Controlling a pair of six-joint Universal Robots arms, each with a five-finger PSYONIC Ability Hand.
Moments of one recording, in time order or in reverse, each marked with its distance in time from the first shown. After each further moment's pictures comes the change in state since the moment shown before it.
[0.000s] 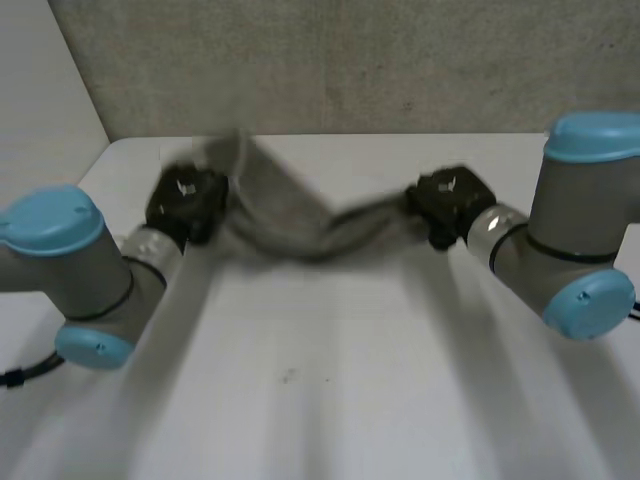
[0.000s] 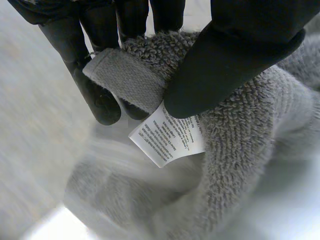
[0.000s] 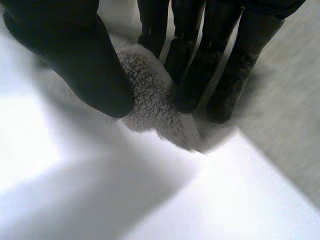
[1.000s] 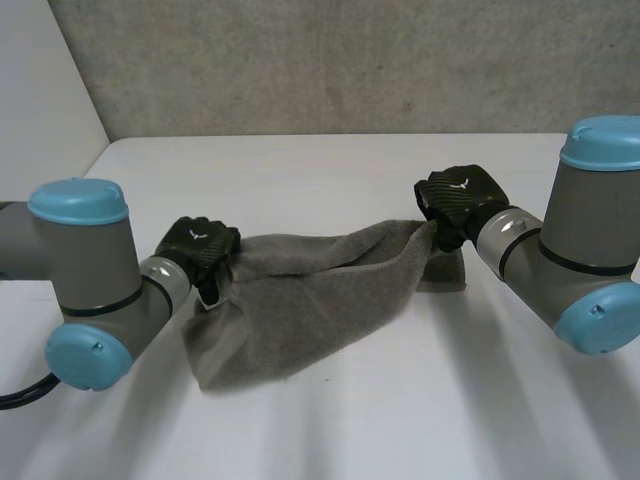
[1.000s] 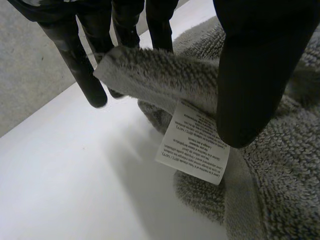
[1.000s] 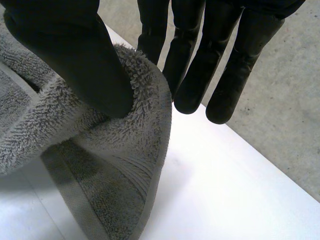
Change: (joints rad) left arm -0.055 -0.015 0.092 -0.390 -0.096 0.014; right arm -0.004 -0.083 0.090 -0.062 0.025 0.102; left_hand -0.602 -0.643 -0.645 -0.646 -0.637; right_hand 0.000 0.000 0.000 -0.003 0.000
